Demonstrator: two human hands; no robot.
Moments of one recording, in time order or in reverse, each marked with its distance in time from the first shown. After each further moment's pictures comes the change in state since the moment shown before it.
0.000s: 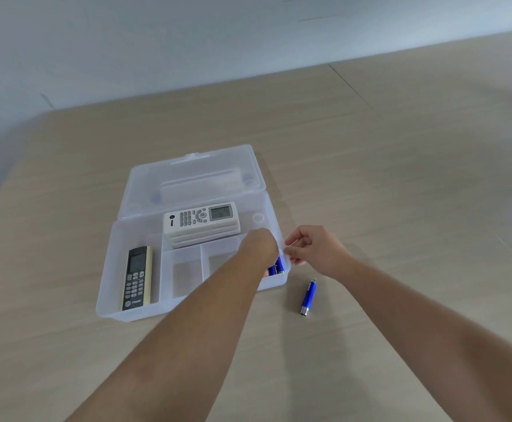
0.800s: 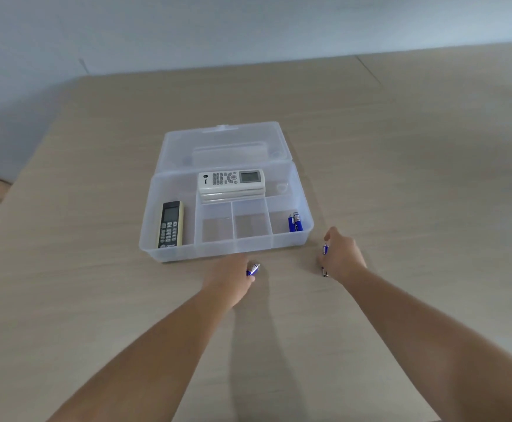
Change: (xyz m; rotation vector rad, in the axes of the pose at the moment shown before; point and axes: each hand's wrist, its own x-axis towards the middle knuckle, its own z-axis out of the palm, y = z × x) left_hand -0.089 -0.141 0.033 0.343 0.065 0.072; right_hand -0.055 0.039 0.046 -0.492 0.218 0.235
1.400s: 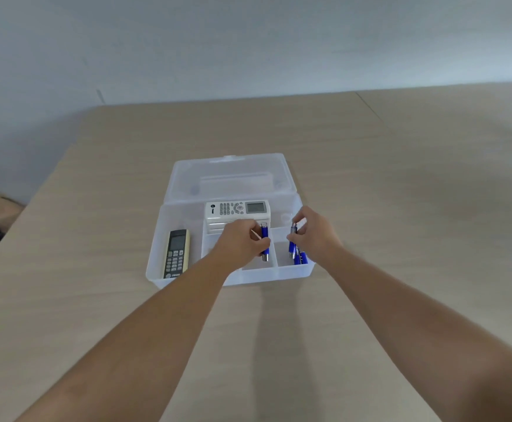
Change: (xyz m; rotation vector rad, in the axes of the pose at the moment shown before) left_hand 0.042 0.019 -0.098 -0.672 0.157 0.082; right_hand 0.023 -0.097 -0.036 0.268 -0.041 -0.262
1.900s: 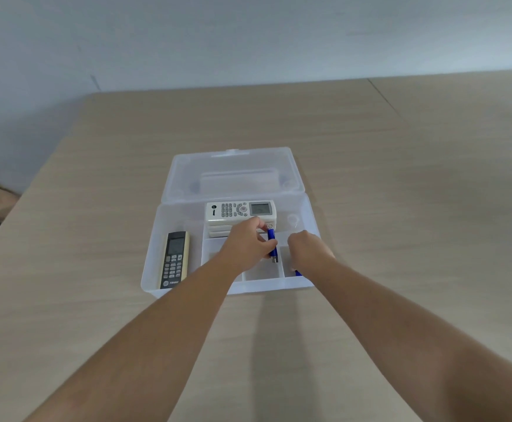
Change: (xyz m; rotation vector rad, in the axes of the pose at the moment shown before) left_hand 0.029 -0.006 0.008 -0.149 -0.060 -0.080; right_hand 0.025 0.000 0.035 -0.831 -0.269 -0.079
